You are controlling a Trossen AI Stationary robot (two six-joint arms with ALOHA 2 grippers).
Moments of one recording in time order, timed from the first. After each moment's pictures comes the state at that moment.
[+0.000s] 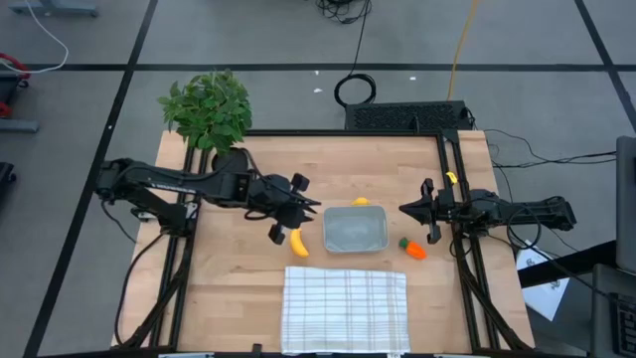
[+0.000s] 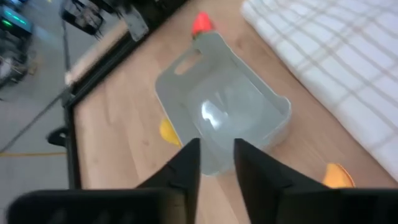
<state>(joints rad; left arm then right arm) -0.04 1.44 1.15 -0.38 0.00 0.66 0.05 0.01 0.01 0.07 0.08 0.16</state>
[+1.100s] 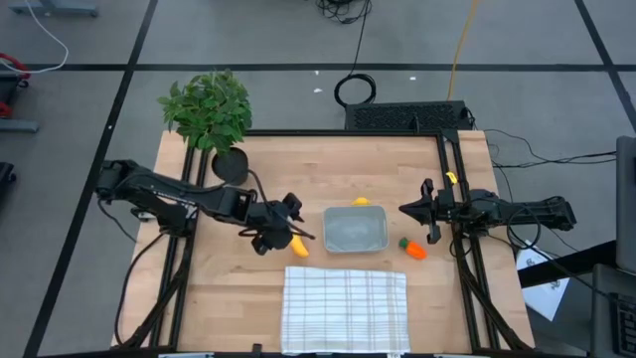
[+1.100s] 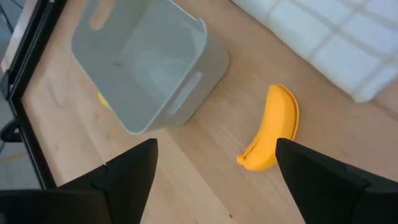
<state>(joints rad) -0.15 1.43 1.02 -0.49 -0.11 0.78 0.05 0.01 0.01 0.07 0.08 0.16</state>
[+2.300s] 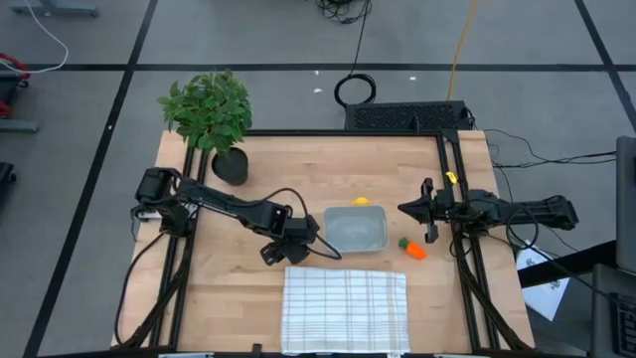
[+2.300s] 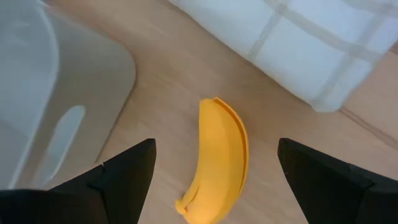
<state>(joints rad) -0.16 1.80 1.20 -0.64 0.05 0.84 0.05 0.05 0.01 0.07 0.11 0.15</state>
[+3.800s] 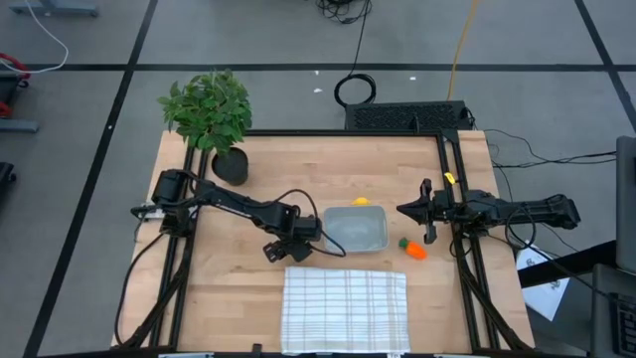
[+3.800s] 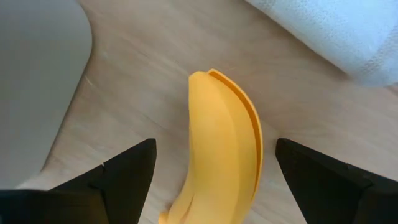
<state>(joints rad) -0.12 1.91 1.20 -0.63 0.08 0.88 0.05 0.08 0.01 0.08 0.11 0.14</state>
